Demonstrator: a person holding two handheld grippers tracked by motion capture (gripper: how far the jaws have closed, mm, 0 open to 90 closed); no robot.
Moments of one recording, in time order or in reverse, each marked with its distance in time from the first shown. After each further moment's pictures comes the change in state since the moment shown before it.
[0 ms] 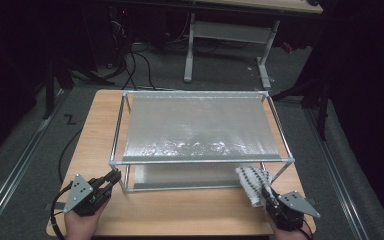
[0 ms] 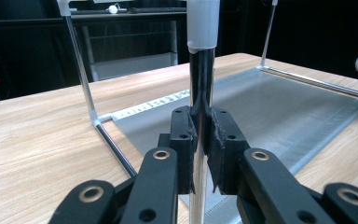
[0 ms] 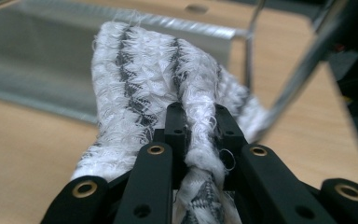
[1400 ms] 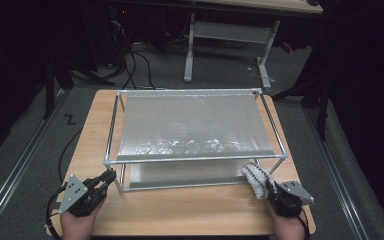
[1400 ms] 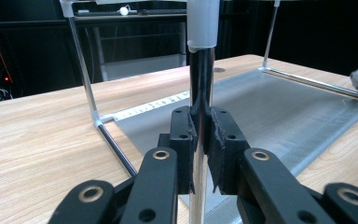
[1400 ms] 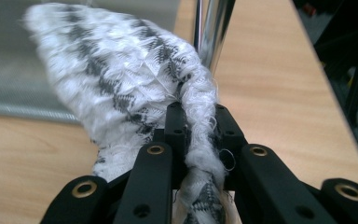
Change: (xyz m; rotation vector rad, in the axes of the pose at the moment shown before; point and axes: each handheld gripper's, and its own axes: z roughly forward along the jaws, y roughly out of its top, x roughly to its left) left arm 0.007 -0.003 -0.007 -0.008 0.036 -0.006; right arm -0.023 -0.013 0.044 0.116 -0.101 0.080
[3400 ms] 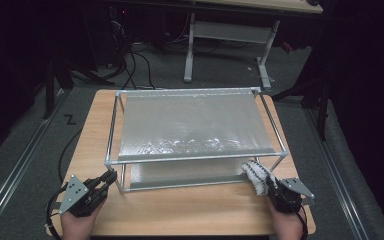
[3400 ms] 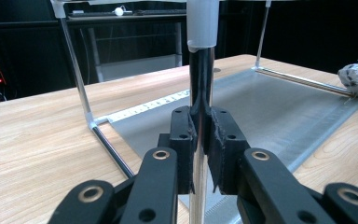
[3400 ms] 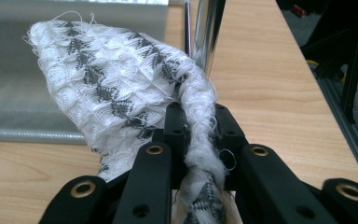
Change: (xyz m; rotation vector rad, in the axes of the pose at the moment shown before) left arm -0.001 0.000 0.000 -0.002 -0.019 0.005; right arm -0.001 0.007 0.005 -0.027 -0.028 0.051
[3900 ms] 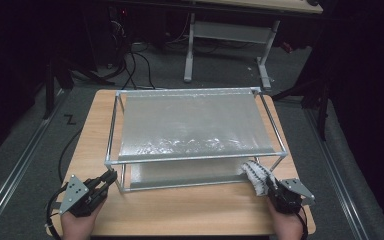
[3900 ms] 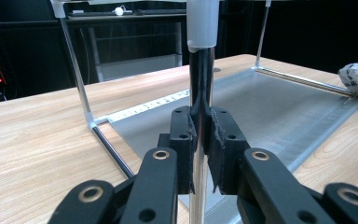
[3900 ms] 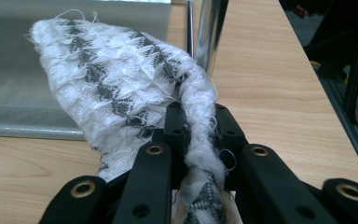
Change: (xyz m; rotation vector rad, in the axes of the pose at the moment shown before) left arm 0.000 0.000 0.000 0.002 0.000 0.001; right arm 0.000 -0.001 -0.002 -0.010 0.009 -0.008
